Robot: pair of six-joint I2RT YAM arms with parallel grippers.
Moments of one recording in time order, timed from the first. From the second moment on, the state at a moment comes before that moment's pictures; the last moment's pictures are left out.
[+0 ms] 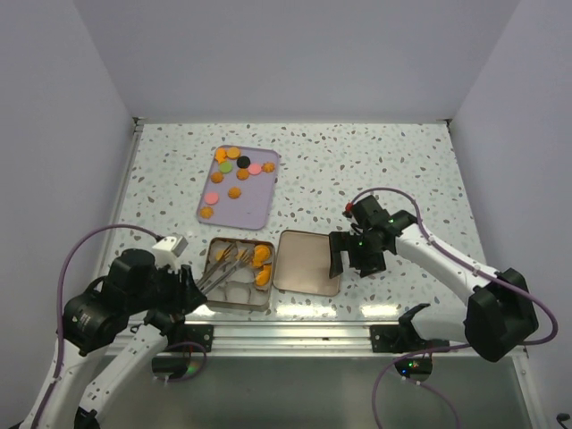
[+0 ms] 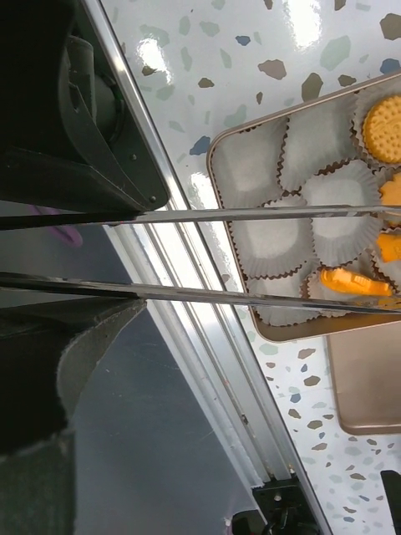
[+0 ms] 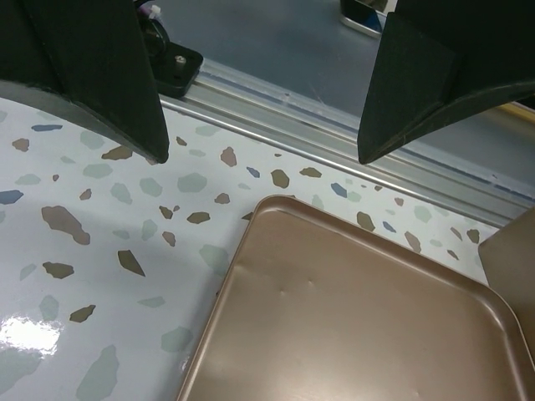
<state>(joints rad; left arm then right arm) -0.48 0.36 0.88 -1.33 0.22 -0.40 0.54 1.25 0.83 -0.87 -0.23 0.47</state>
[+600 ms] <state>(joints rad) -0.48 0.69 1.12 -1.25 0.11 -0.46 0.56 1.48 1.17 -0.84 -0.29 0.44</state>
